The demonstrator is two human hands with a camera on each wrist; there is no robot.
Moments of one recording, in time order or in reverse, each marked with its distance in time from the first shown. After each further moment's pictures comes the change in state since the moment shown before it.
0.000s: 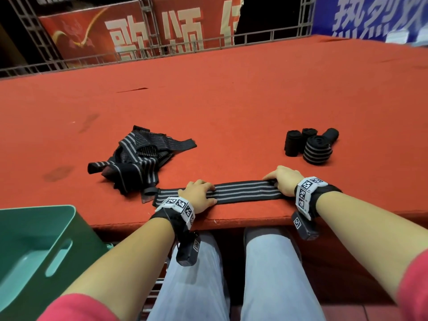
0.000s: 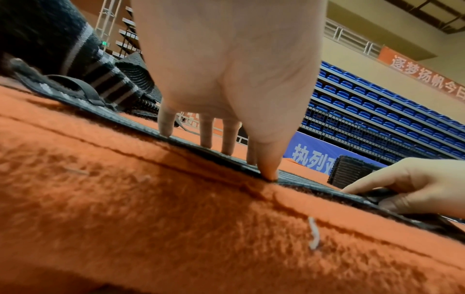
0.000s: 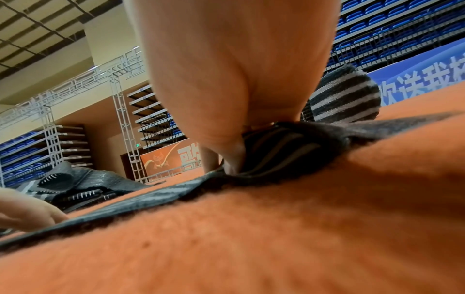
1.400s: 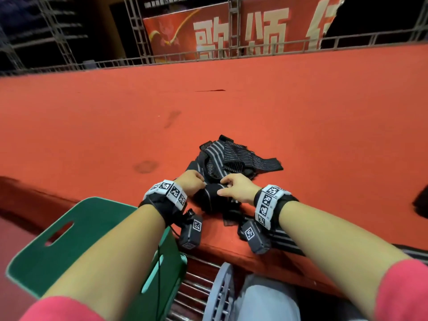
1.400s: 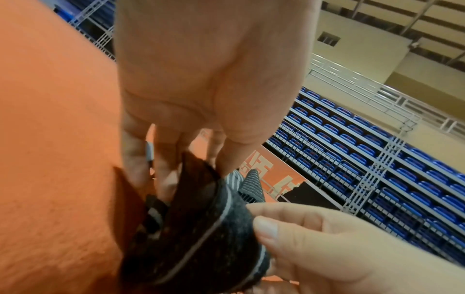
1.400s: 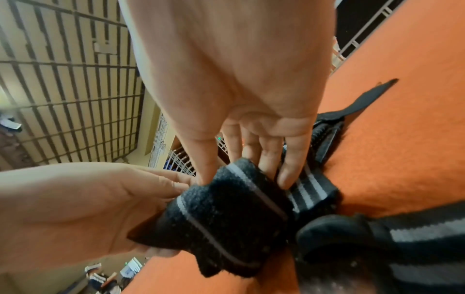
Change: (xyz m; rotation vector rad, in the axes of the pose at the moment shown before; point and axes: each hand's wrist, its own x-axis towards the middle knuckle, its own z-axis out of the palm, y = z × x) left_hand -0.029 -0.226 -0.142 -0.567 0.125 -0.515; right_hand 0.138 -0.362 0.000 0.707 -0.137 -0.365
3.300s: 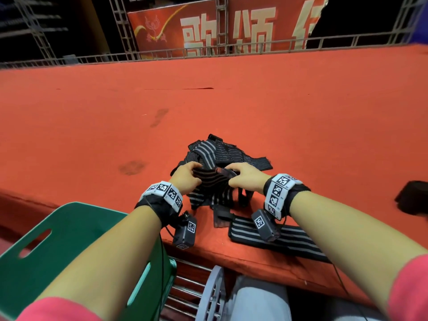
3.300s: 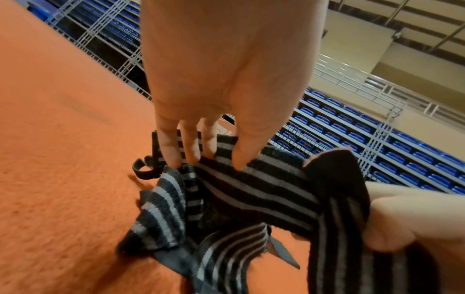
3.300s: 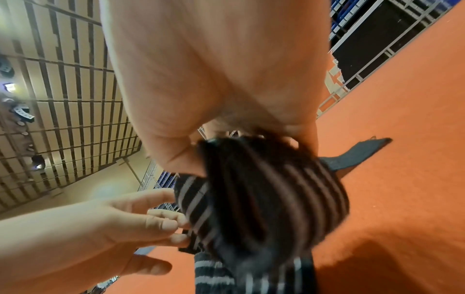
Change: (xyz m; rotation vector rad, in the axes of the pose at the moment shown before) left_hand 0.036 -0.003 0.013 -0.124 0.045 0.217; right_hand -0.007 0.000 -0.057 -0.046 -0.029 -0.007
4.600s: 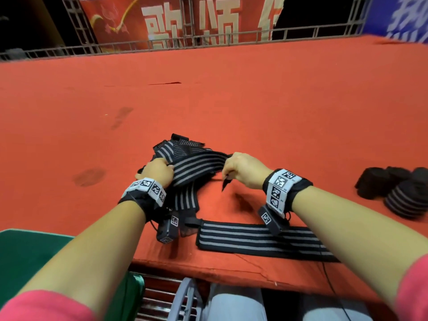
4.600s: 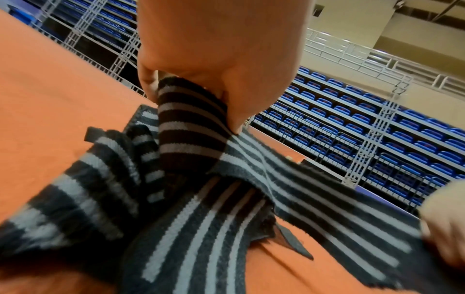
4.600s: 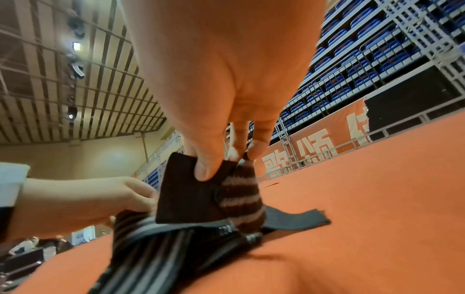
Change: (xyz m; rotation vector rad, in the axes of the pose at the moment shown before) left_hand 0.049 0.035 0.029 0.369 0.238 -0.208; right_hand -0.001 0.075 -0.067 -0.535 0.114 -0.295
